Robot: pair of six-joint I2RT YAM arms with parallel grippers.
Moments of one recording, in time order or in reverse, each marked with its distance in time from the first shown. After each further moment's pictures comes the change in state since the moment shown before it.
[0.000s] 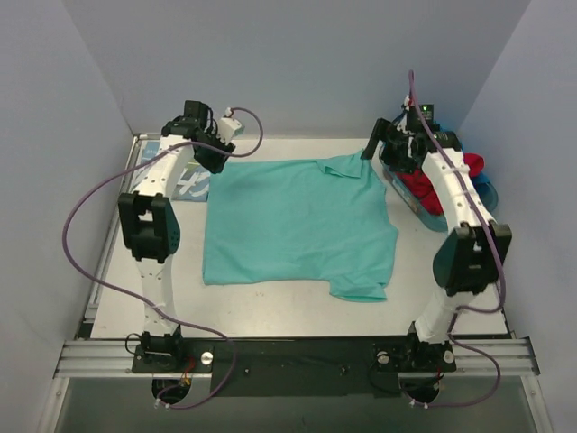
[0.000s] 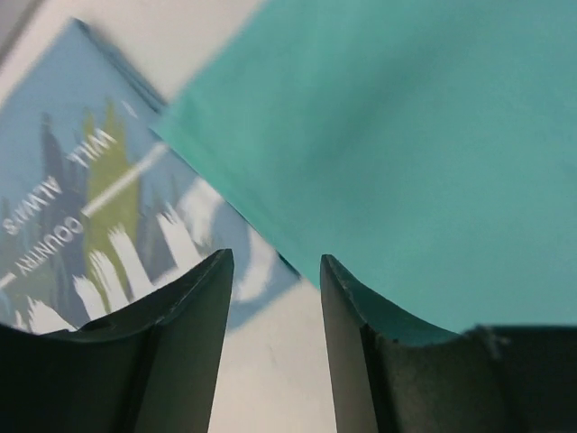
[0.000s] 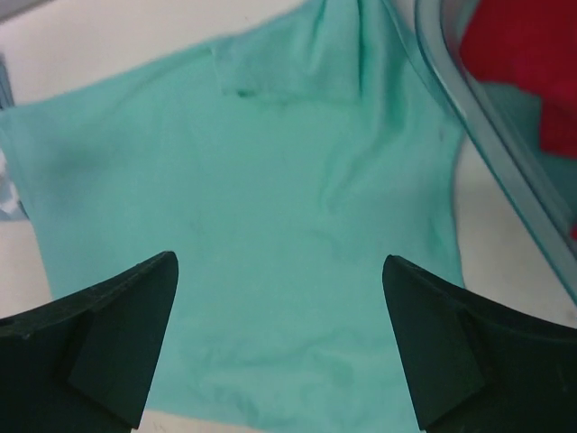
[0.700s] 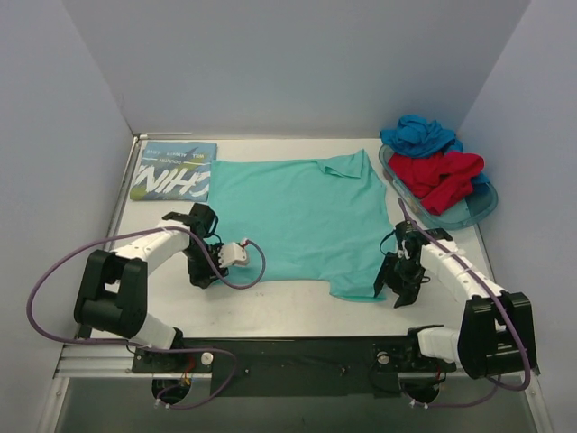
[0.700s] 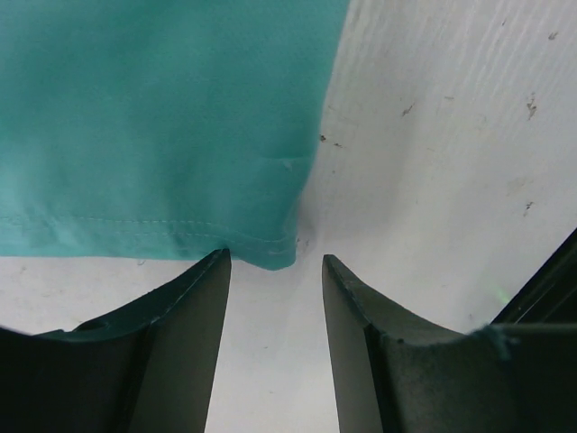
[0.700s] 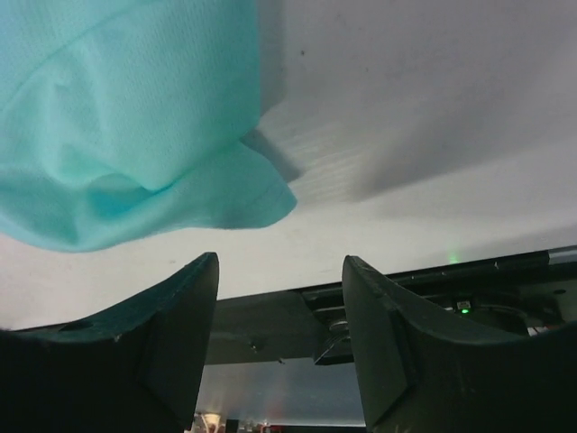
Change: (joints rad) left arm -0.132 -0.762 -1.308 -0.105 0.086 0.558; right arm 0.084 -0.705 -1.175 -0.300 0.112 0.195
